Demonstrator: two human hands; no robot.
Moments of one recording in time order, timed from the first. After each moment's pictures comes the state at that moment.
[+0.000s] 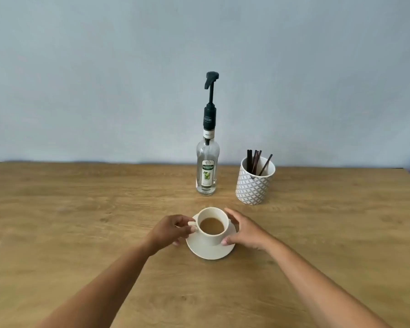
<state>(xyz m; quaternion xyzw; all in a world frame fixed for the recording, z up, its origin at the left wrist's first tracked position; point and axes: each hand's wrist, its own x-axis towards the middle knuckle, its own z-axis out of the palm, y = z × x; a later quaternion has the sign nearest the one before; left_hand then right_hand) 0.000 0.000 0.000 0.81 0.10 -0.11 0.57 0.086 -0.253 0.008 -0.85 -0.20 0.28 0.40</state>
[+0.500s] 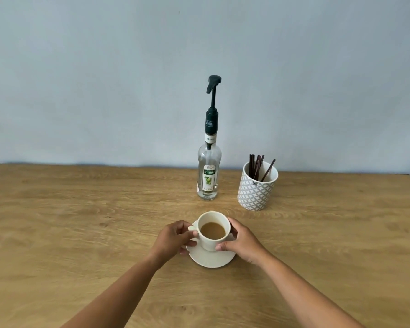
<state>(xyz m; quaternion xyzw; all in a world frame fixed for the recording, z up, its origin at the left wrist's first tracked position) -0.001 -0.020 -0.007 0.72 0.19 -0.04 0.67 0.074 -0.239 0.001 -0.81 -0.18 0.22 0.51</state>
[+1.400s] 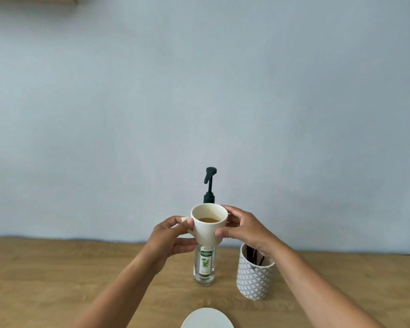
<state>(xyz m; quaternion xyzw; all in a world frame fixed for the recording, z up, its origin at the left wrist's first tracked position) 0.065 0.001 0.194 0.60 0.08 0.07 0.79 0.164 -0.212 0.220 -0.76 -0.31 0.15 0.55</state>
